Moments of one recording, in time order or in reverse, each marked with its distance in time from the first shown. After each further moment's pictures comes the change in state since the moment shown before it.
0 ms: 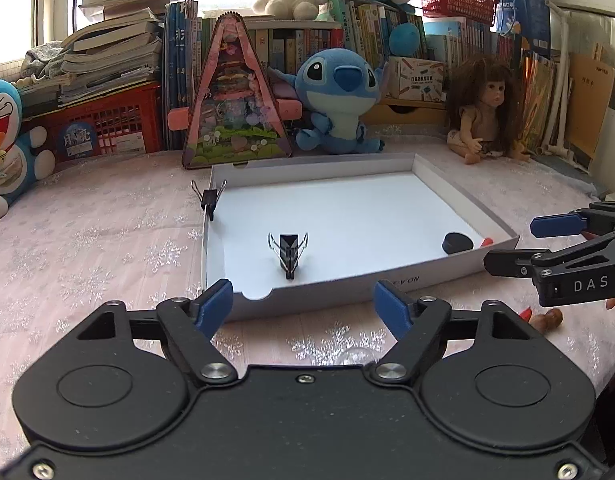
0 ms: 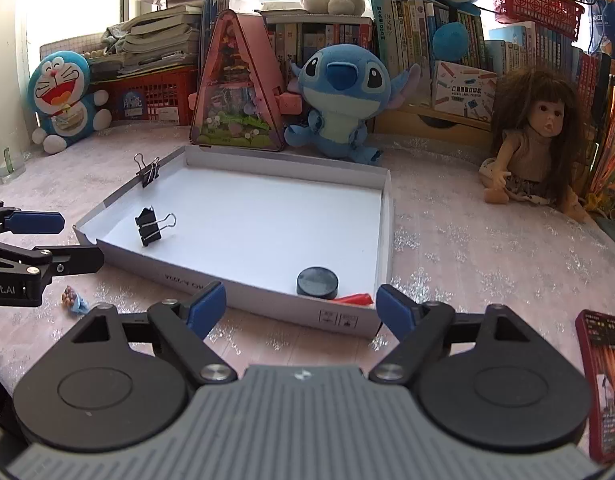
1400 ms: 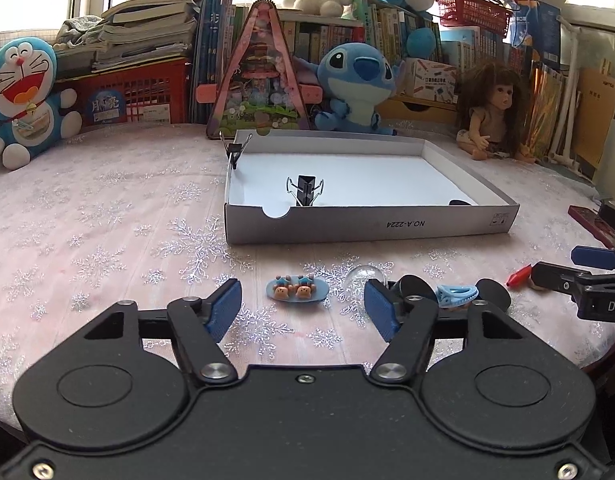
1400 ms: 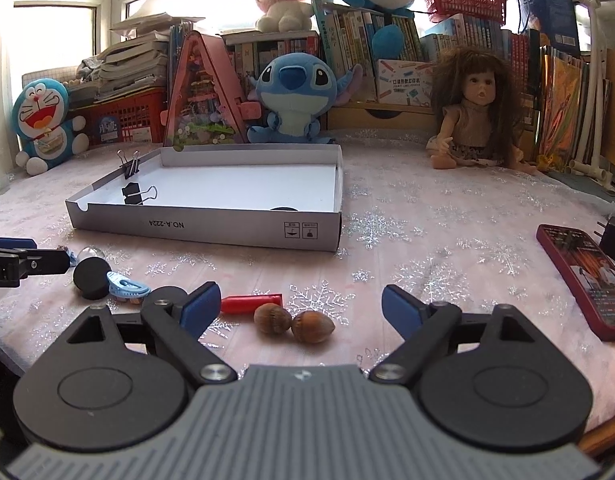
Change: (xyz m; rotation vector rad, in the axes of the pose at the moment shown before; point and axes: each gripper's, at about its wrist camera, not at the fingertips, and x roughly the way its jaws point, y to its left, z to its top) left arm -0.019 0.011 -0.061 -0.083 -0.044 0.021; right arm -0.040 -0.007 -0.086 0.098 -0.148 -0.089
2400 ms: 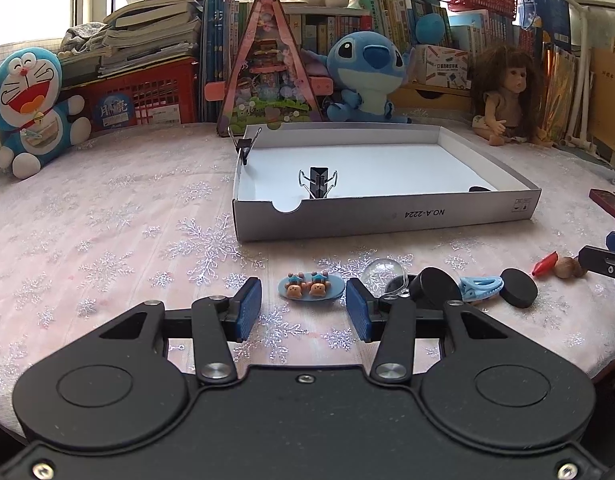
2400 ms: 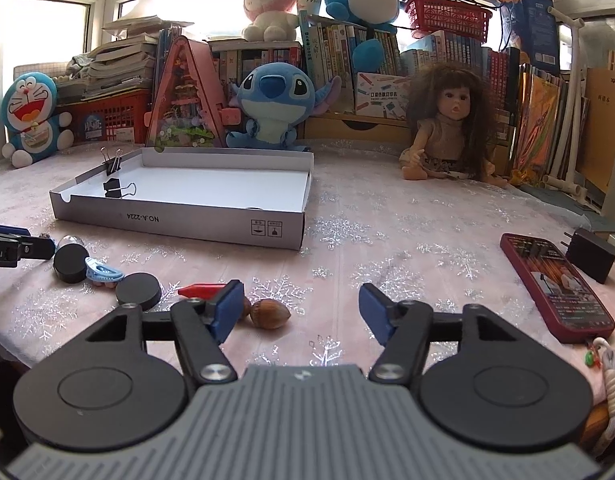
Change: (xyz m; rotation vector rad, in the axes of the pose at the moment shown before) left arm 0.014 -0.006 -0.003 0.044 0.014 0.066; right arm -0.014 -0.010 -0.008 -0.042 -0.027 -0.063
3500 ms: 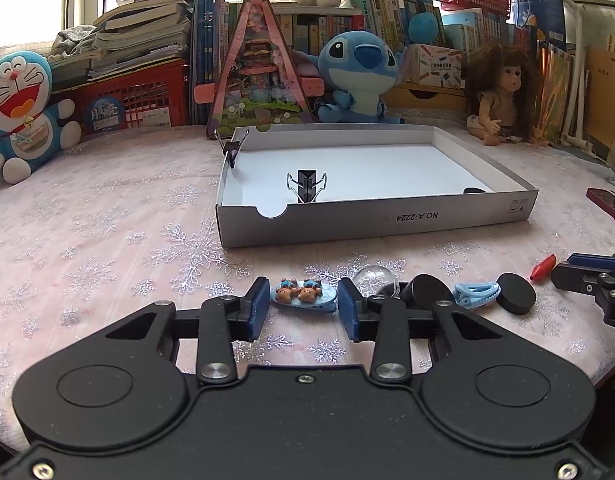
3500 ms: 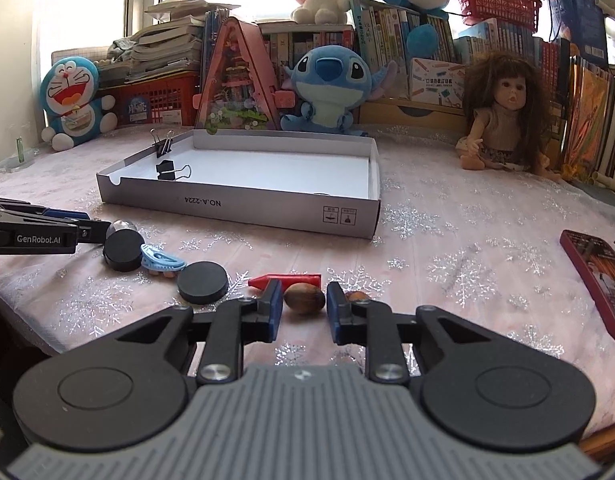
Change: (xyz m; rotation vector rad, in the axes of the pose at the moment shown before) left arm 0.008 -0.005 0.002 0.014 -0.005 -0.015; right arm 0.013 0.026 0.002 -0.021 0.050 0.130
